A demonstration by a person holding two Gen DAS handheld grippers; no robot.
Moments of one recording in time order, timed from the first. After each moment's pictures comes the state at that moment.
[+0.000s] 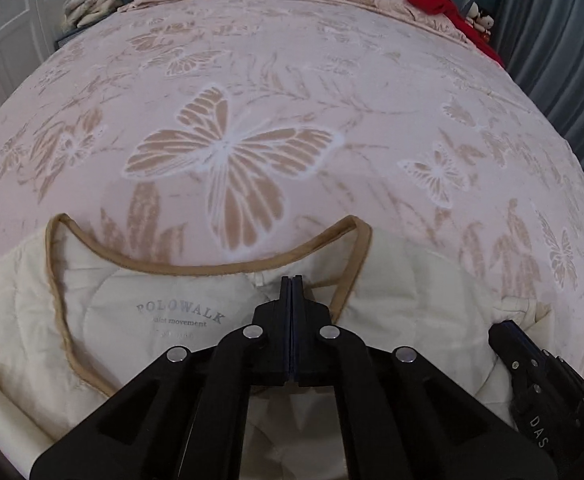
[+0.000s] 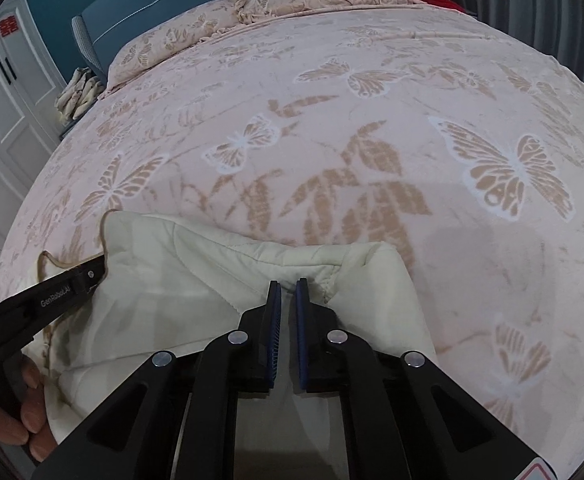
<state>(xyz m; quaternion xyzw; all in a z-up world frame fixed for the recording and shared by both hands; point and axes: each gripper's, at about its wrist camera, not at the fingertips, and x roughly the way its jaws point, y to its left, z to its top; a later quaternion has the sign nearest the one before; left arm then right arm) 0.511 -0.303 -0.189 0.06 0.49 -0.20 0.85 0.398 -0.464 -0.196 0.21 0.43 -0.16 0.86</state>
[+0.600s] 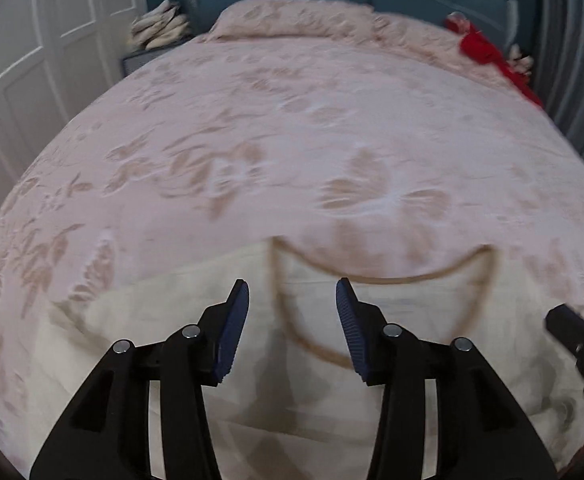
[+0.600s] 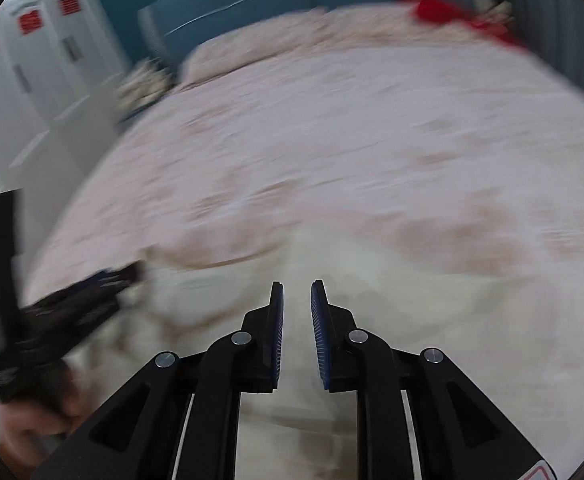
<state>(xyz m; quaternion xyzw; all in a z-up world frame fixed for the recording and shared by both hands) 0.524 -0.181 -0.145 0.06 0.44 -0.11 0.89 0.429 -0.368 -0.135 0.20 0.42 -0.03 0.89</state>
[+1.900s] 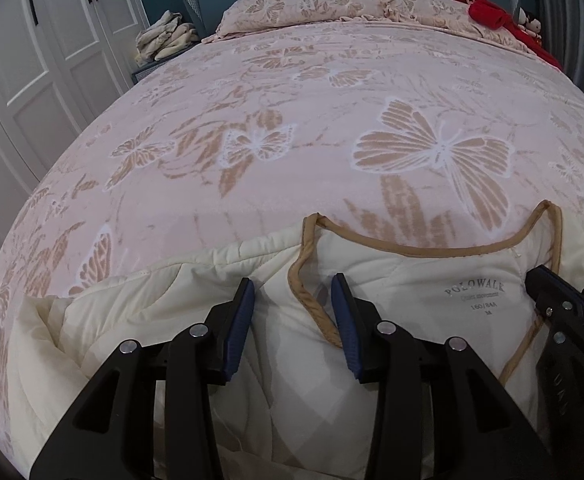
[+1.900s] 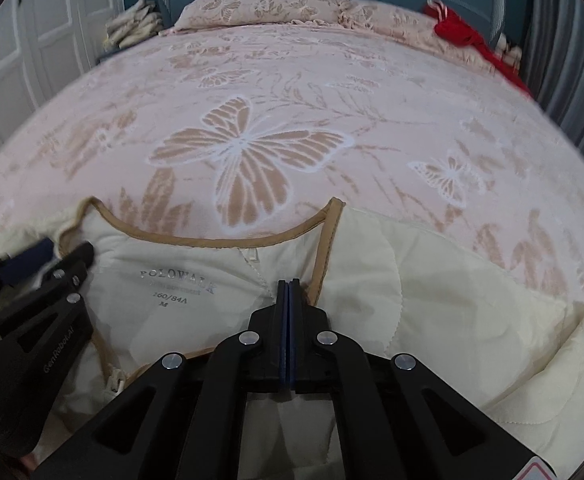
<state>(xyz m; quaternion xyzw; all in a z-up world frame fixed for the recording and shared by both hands) 0.528 -0.187 -0.194 0.12 0.42 -0.07 0.90 0.480 -0.328 -0.202 0.08 0.44 -0.11 0.89</state>
